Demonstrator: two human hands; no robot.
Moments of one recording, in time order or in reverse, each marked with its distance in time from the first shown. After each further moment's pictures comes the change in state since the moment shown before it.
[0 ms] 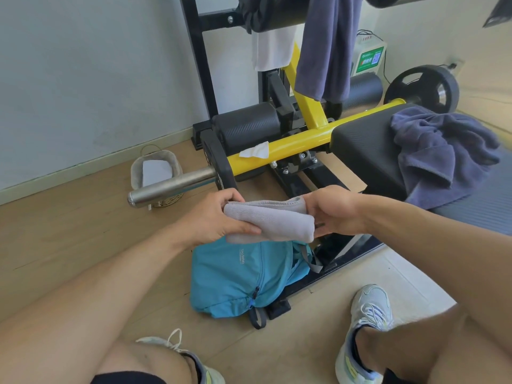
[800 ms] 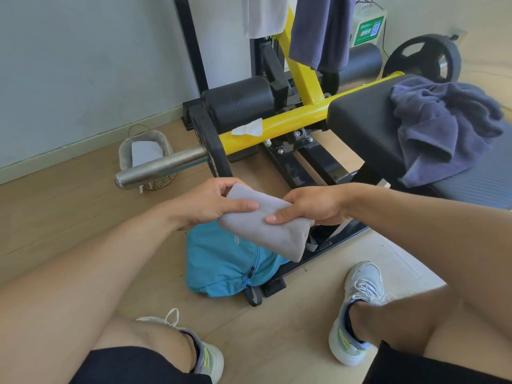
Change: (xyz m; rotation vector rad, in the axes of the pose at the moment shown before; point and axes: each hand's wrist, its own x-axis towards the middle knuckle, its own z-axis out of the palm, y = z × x) left_hand 0.012 -0.011 0.010 -0.160 -0.184 -0.113; right_hand 0.016 0.014 0.019 -0.326 -0.409 -0.008
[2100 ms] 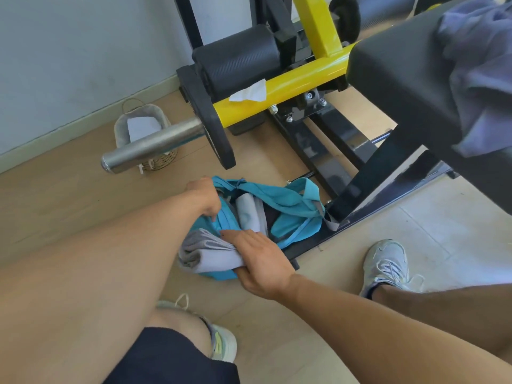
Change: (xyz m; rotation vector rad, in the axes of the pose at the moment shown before) left_hand 0.072 -0.066 0.002 0.945 0.164 -0.632; right_hand 0.144 0.113 0.134 -0.612 0.777 -0.787
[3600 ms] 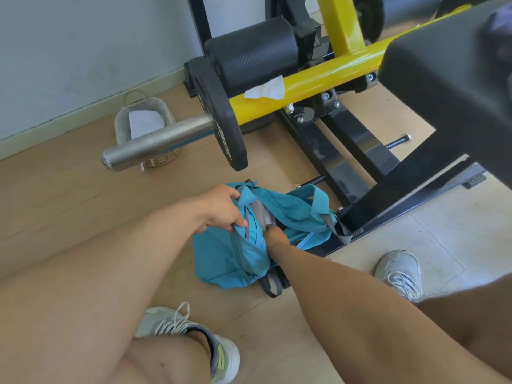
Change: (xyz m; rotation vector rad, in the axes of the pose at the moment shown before) left_hand -0.010 -0.012 0.006 -0.837 -0.322 0.097; right_hand 0.072 0.094 0.052 0.199 -0.321 1.171
